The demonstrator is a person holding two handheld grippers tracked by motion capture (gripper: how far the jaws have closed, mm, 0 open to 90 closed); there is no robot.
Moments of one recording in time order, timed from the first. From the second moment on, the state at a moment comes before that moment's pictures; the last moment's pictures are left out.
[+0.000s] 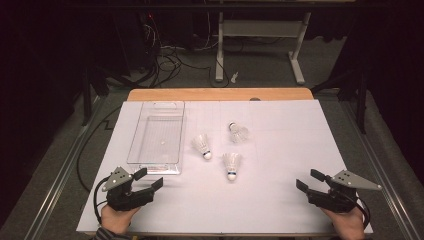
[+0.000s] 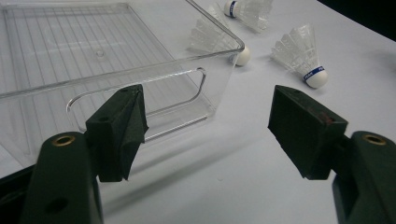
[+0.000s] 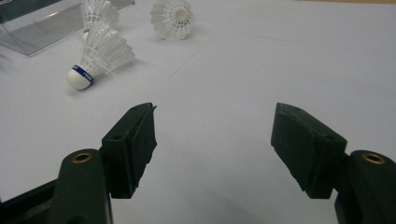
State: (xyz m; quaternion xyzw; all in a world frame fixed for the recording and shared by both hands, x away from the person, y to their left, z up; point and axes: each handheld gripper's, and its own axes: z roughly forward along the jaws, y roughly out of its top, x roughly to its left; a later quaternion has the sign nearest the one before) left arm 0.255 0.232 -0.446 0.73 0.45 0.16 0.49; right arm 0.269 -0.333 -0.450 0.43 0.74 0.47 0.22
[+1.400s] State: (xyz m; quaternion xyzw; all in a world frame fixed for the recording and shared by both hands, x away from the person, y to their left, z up) left arm 0.252 0.224 -0.441 0.73 0.44 0.15 0.50; right arm 0.269 -0.332 -0.451 0.43 0.74 0.46 0.21
